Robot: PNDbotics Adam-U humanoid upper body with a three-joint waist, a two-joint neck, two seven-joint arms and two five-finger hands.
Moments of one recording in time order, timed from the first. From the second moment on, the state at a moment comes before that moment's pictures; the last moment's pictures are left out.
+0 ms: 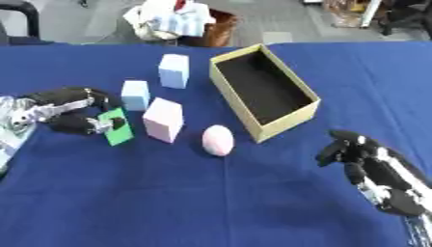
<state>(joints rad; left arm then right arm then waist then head) -0.55 0.72 -0.19 -1.37 -0.65 -0.22 -0.60 -0.22 -0.13 -0.01 -1.64 -0.11 -0.36 0.72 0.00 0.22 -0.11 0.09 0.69</state>
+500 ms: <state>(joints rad) -0.55 0.71 -0.19 -1.35 -0.78 -0.22 -0.55 -0.22 -0.13 -0.01 -1.64 -0.11 -0.36 0.72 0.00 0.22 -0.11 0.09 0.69</state>
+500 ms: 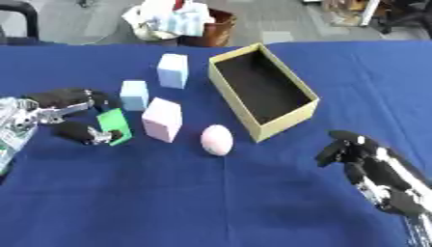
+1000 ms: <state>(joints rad) -0.55 0.69 -0.19 -1.34 -0.80 -0.20 -0.49 -0.22 -0.13 -0.01 -1.64 -0.11 -0.36 0.72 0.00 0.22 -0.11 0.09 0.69</state>
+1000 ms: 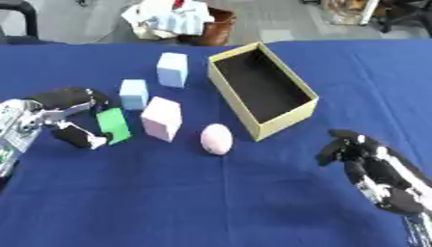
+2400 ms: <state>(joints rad) -0.69 0.69 -0.16 -1.56 -0.57 -0.14 -0.39 -0.21 -0.13 -0.01 -1.64 -0.10 -0.36 0.73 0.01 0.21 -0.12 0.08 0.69</state>
